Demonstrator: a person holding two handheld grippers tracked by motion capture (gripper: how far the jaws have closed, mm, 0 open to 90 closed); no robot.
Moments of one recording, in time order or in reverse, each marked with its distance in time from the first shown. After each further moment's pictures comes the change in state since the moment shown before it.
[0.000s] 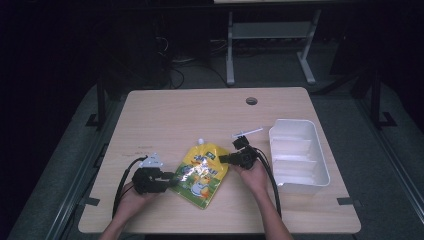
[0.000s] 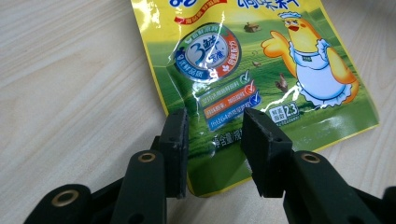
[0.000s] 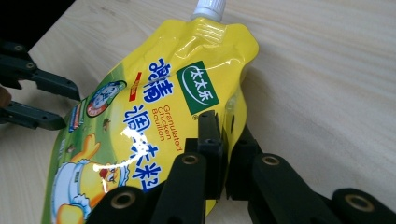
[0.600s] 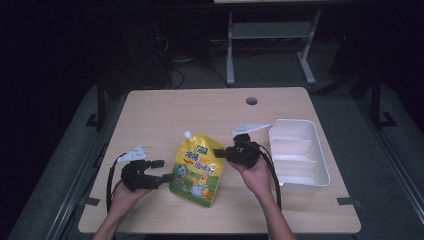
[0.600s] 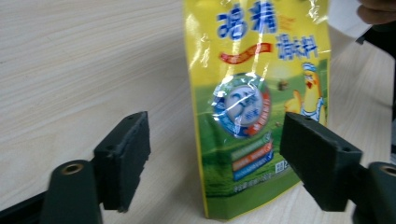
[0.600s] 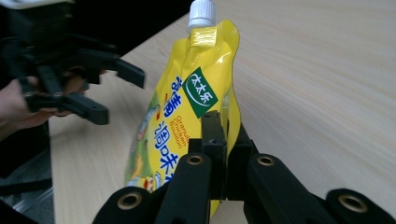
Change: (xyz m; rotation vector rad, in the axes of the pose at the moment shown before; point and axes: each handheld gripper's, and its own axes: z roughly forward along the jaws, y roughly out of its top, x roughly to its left) left arm 0.011 0.002 -0.032 -0.233 -0.062 -0.111; right arm 0.055 0.017 -0.053 -0.160 0.084 -0.218
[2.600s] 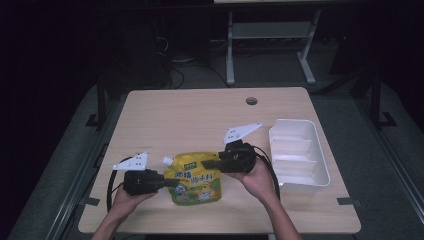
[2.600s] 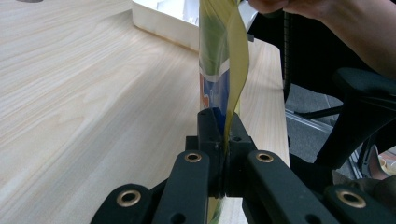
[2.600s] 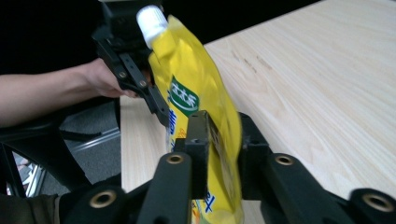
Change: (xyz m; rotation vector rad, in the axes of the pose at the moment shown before) left arm -0.026 0.005 -0.003 -0.054 -0.328 0.199; right arm 0.037 0.015 -0.009 0.058 0.196 -0.199
